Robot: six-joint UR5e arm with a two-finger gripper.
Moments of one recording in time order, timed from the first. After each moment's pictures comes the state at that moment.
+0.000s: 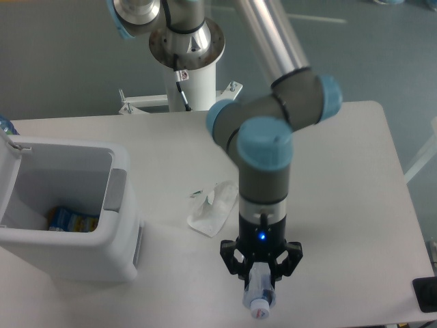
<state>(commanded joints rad) 2.45 -2.03 -1.26 -0.77 1.10 0.30</state>
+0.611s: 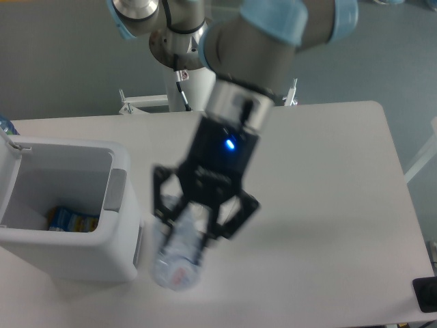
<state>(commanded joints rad) 2.36 -1.88 -1.23 -0.77 0.77 0.12</state>
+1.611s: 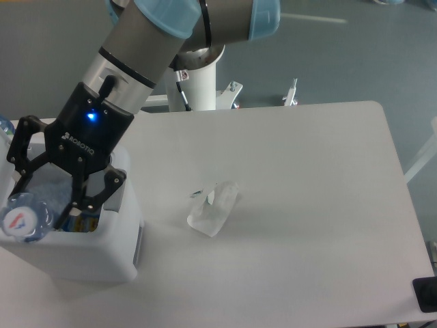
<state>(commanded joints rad) 2.32 -1.83 -1.38 -0.76 0.78 0.21</state>
